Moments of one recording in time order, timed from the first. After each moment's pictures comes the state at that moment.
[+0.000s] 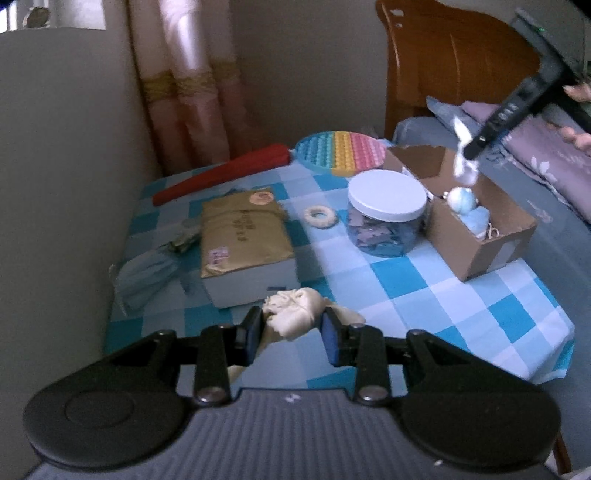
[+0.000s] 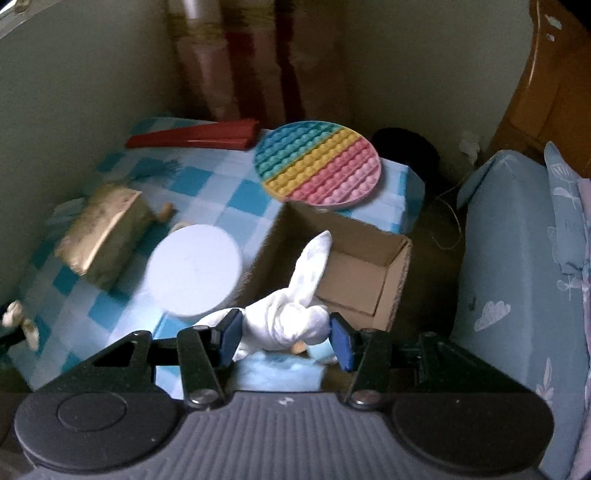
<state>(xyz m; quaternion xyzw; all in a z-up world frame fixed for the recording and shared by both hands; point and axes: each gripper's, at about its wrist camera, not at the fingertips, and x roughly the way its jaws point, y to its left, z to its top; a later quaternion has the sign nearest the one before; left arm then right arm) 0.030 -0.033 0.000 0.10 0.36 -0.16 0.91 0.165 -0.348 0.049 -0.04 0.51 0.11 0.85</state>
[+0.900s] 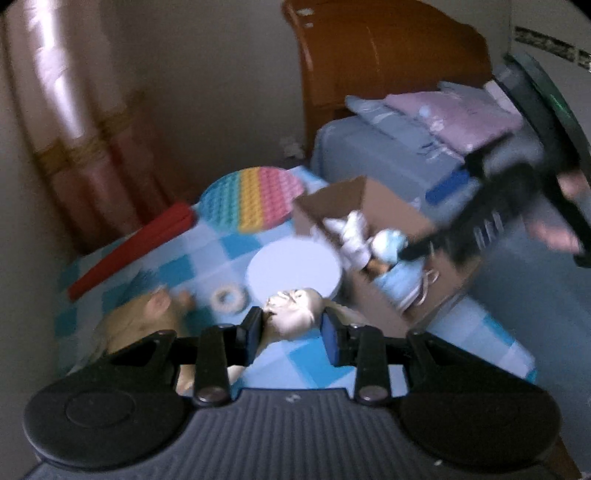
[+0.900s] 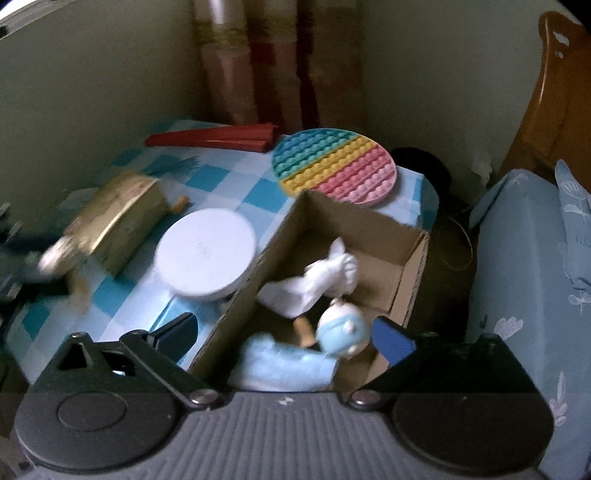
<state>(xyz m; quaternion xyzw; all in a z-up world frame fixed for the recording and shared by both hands) 0.090 -0.134 0.043 0.16 0.34 -0.29 0.88 0.125 -0.341 0.027 -0.06 0.46 0.14 0.87</state>
